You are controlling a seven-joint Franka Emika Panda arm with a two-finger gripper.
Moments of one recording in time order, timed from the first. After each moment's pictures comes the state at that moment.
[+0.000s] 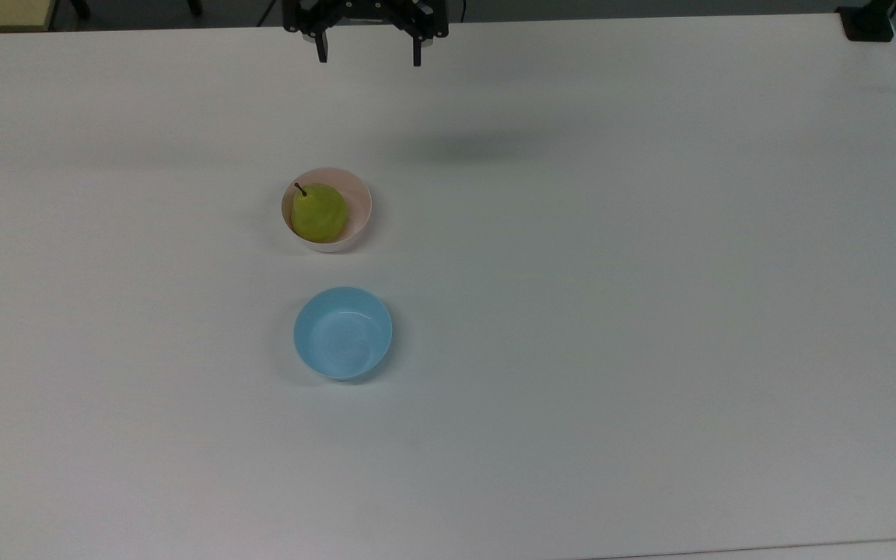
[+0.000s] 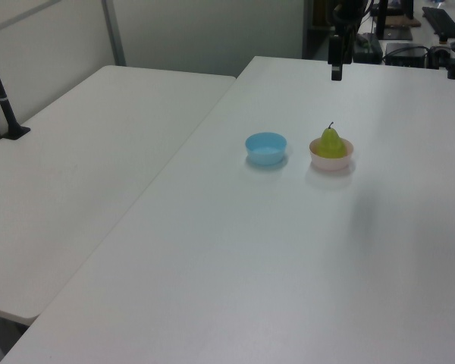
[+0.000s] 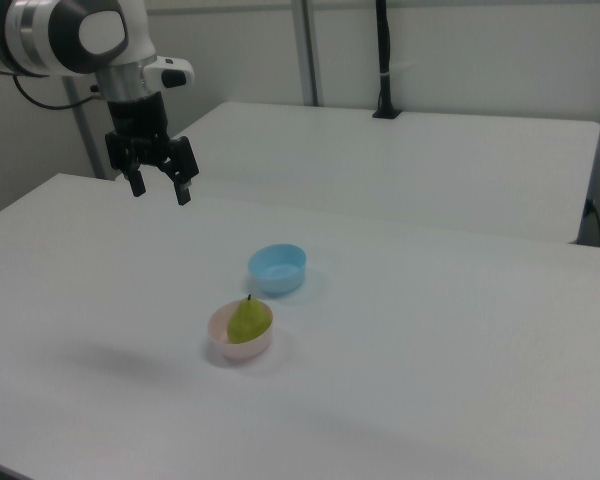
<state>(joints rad) 0.10 0.04 -0.02 -1.62 -0.03 1.63 0.07</state>
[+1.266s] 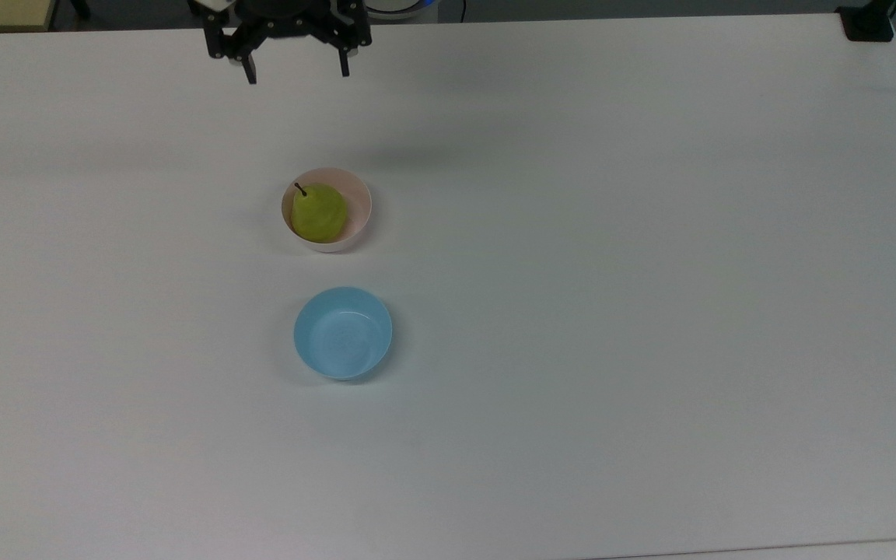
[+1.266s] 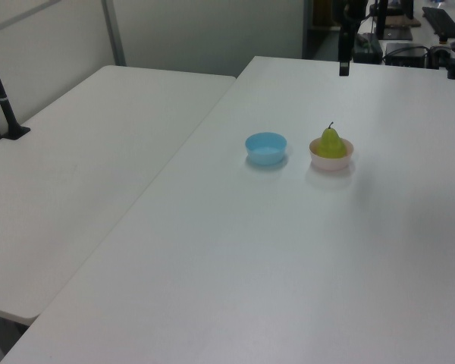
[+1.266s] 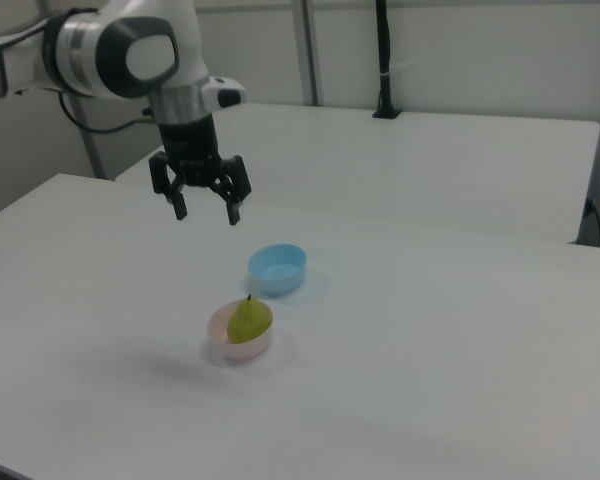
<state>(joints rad) -0.02 0.06 -0.04 -1.66 -0.03 1.69 -0.22</state>
